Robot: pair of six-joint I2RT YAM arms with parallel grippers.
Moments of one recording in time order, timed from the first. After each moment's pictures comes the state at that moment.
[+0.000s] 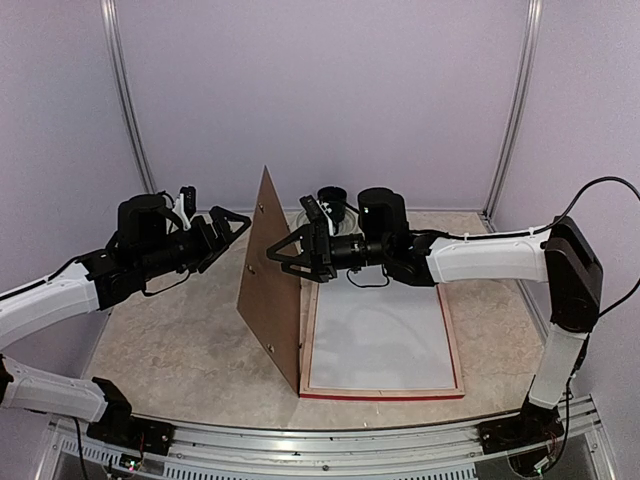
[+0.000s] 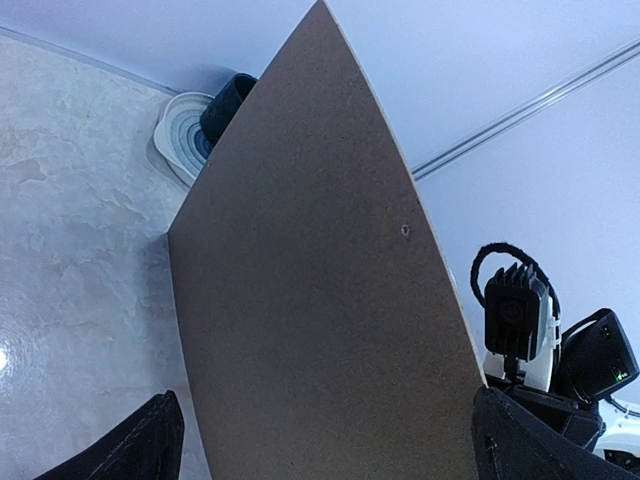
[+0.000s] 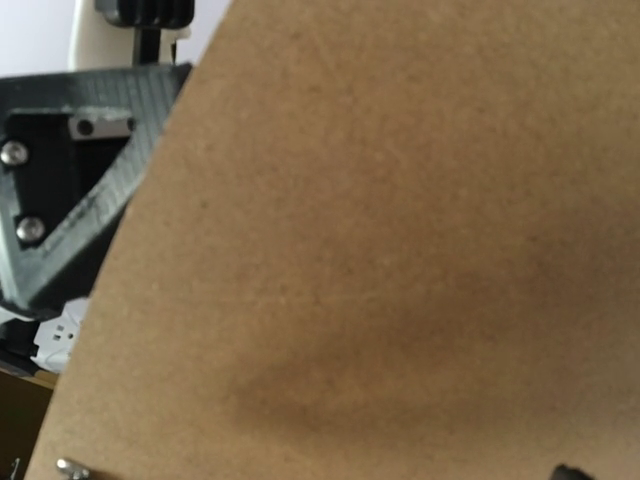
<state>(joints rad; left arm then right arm) -0.60 1.11 0.81 0.01 0.08 -0.85 0.88 1.84 1.29 0.38 -0.70 0.89</state>
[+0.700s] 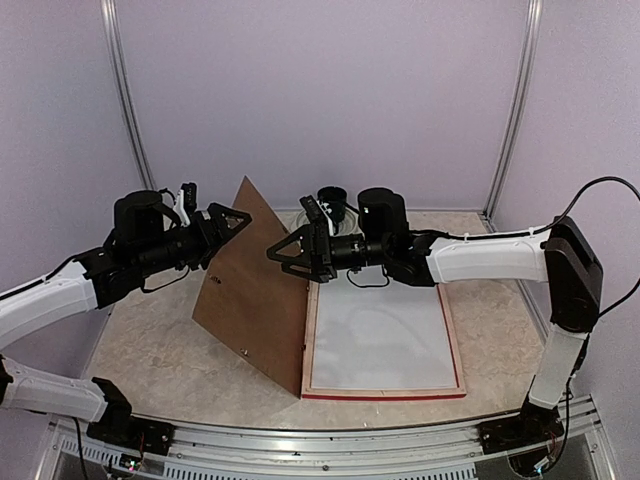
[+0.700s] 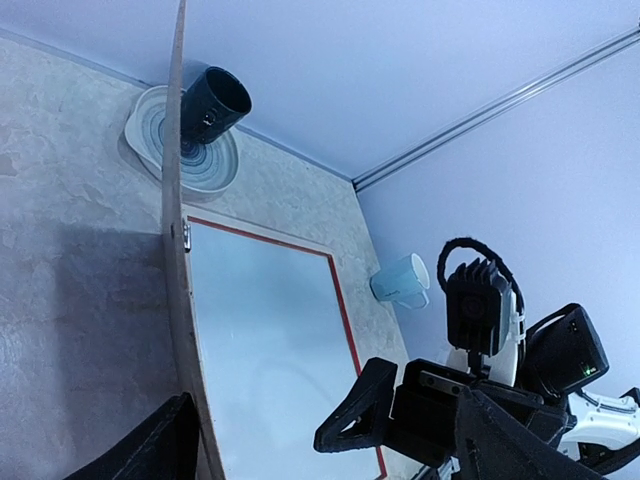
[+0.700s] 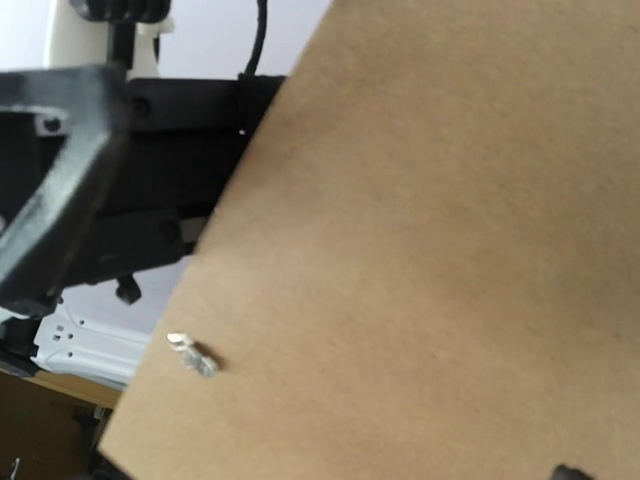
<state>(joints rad) -0.60 1.10 0.83 0.03 0.14 -0.89 0.88 1.84 1.29 0.38 -0.70 0.89</state>
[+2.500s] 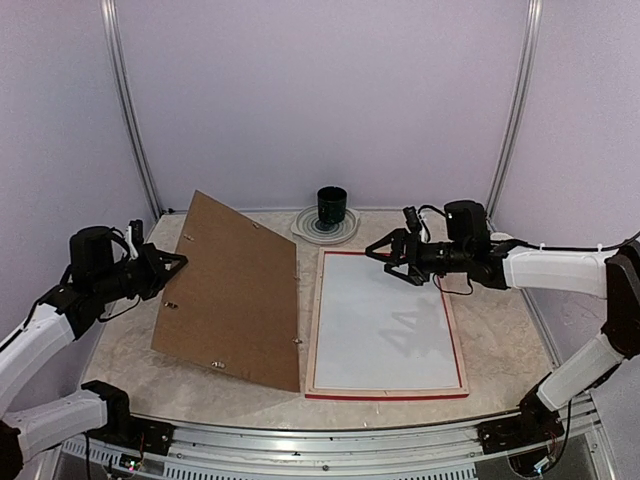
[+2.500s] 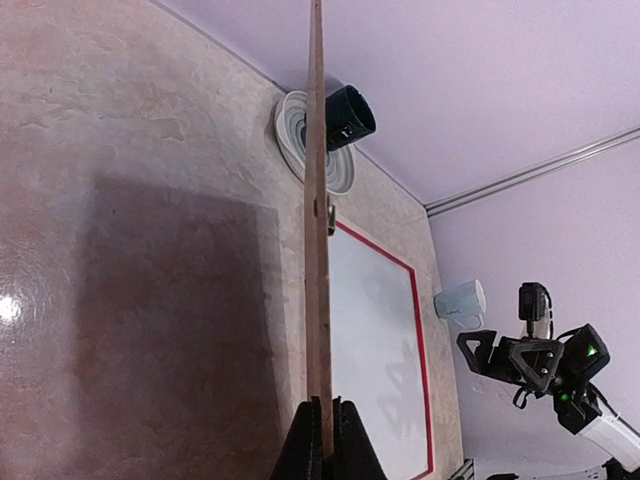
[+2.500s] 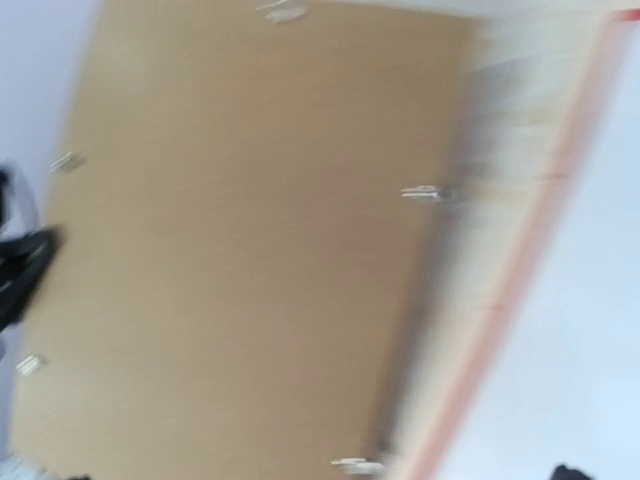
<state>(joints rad) -0.19 0.81 0.59 -0.16 0.39 -0.84 0.56 1.51 0.90 0.20 -0.60 0.78</state>
